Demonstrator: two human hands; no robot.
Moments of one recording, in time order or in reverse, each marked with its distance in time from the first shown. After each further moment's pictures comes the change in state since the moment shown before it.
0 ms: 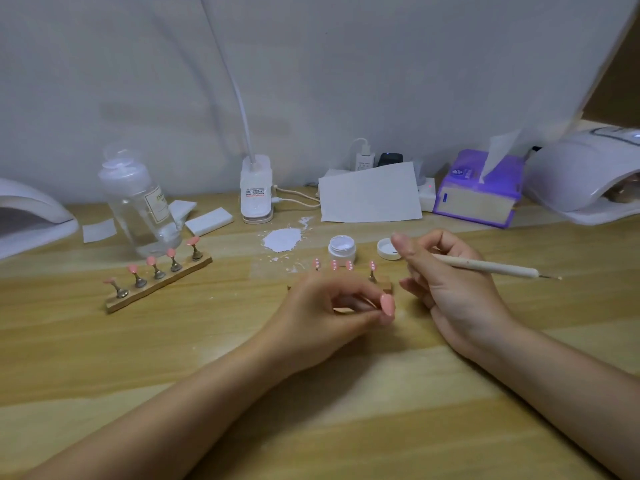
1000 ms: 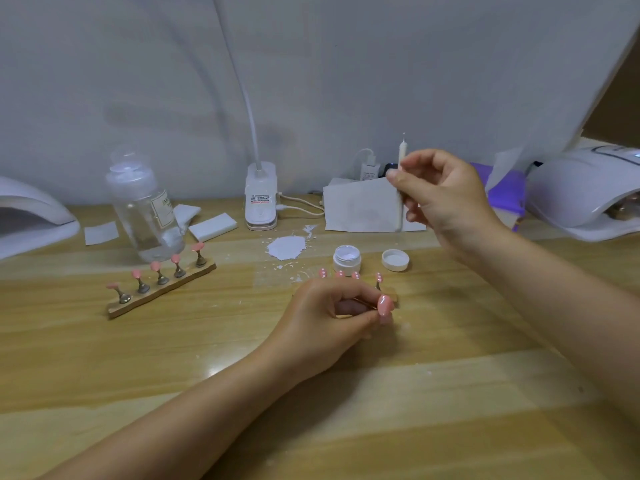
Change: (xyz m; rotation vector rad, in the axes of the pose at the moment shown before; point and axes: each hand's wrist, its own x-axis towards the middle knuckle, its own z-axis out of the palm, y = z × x) left_hand 0.001 -0.004 0.000 -0.141 0.074 -0.127; right_hand 0.070 -0.045 0.022 -0.309 -0.062 -0.221
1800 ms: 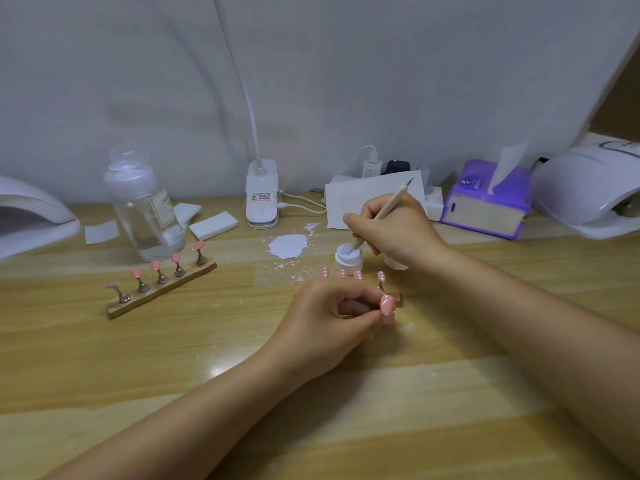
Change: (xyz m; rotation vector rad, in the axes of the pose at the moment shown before) left_hand 0.002 -0.005 0.001 0.032 0.011 0.002; right_hand 0.000 0.034 0.030 -0.504 -0.185 -0.017
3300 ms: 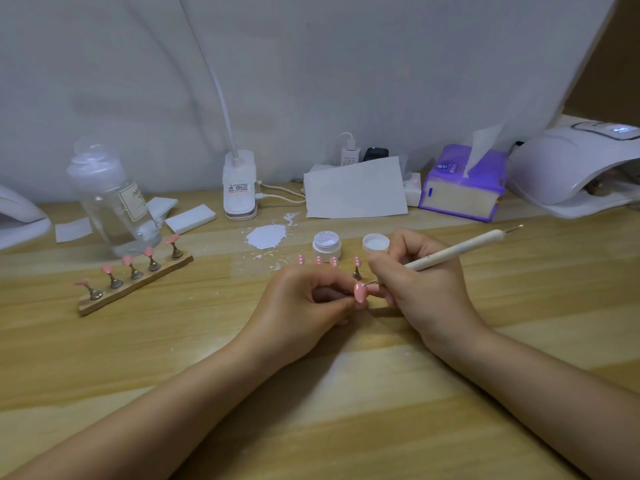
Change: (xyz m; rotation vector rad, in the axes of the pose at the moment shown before) left_hand 0.002 -0.005 0.001 0.072 0.037 -0.032; right_hand -0.091 0.002 -0.009 0.659 0.145 0.038
